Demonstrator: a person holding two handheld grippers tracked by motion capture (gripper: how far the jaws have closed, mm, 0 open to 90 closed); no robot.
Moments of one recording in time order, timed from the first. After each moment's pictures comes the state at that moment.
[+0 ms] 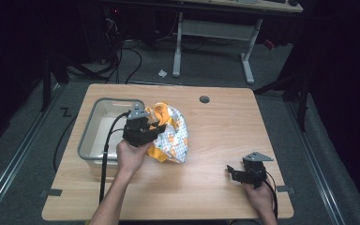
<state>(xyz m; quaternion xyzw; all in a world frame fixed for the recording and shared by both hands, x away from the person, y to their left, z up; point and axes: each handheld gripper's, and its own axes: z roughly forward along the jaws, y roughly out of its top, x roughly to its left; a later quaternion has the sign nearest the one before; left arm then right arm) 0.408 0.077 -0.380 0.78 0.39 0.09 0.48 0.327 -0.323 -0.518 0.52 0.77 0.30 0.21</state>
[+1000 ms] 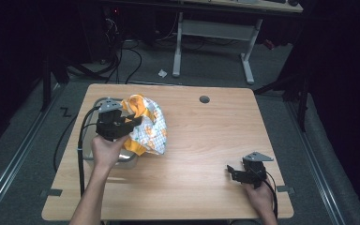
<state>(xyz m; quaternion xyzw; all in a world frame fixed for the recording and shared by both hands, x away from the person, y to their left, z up) 0.412 0.140 -0.360 0.76 0.42 0.13 0.48 0.327 -0.323 -0.518 0.52 0.77 0.30 0.21</state>
